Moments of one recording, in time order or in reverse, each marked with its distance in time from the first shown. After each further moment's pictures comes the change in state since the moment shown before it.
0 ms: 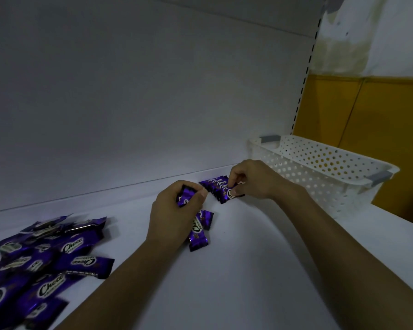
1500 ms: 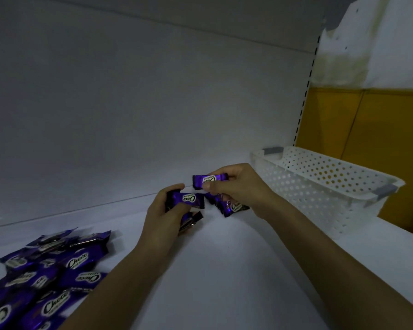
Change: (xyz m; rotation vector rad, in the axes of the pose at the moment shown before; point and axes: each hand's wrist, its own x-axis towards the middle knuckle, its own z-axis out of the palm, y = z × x) left_hand 0.012 0.000 -0.018 -0.407 -0.012 -0.265; right_hand -0.011 -0.059 0.001 0.779 0.097 0.096
